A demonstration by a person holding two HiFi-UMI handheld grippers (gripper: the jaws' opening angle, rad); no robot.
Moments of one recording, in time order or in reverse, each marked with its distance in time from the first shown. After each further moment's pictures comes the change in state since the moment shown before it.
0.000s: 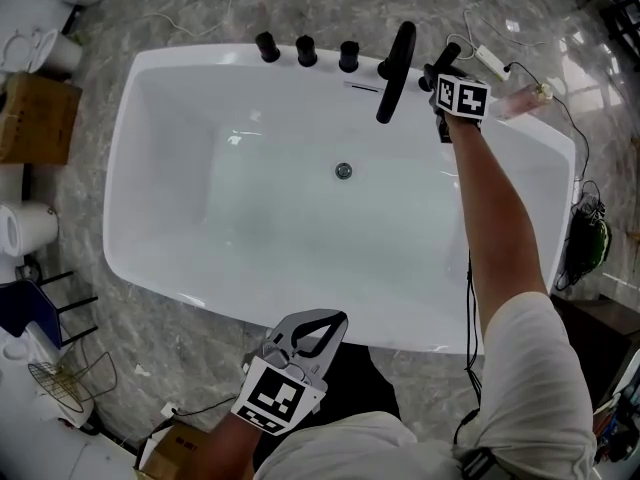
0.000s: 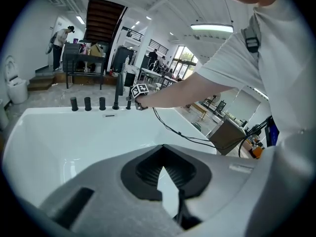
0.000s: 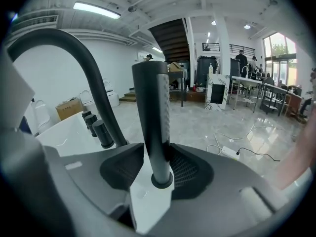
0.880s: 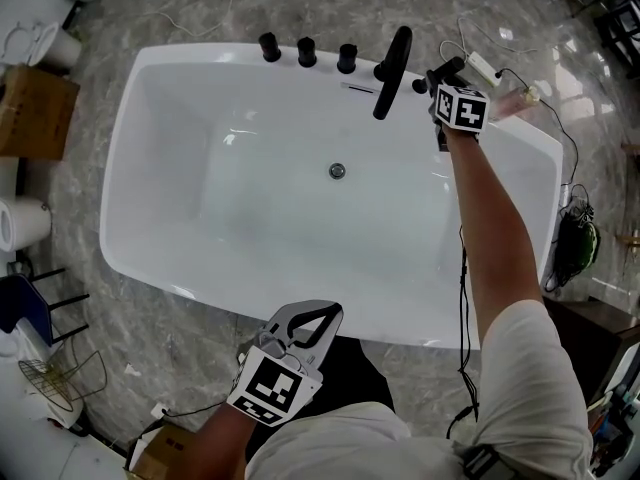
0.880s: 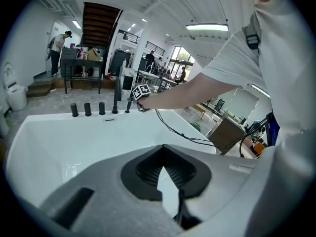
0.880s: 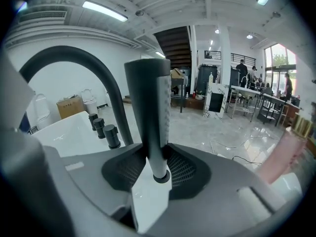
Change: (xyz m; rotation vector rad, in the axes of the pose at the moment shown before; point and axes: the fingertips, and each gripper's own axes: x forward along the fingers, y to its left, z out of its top) left arm -0.017 -0.008 0.003 0.042 -0.015 0.002; right arm -0.046 0.011 0.015 -0.062 -0.051 -0.026
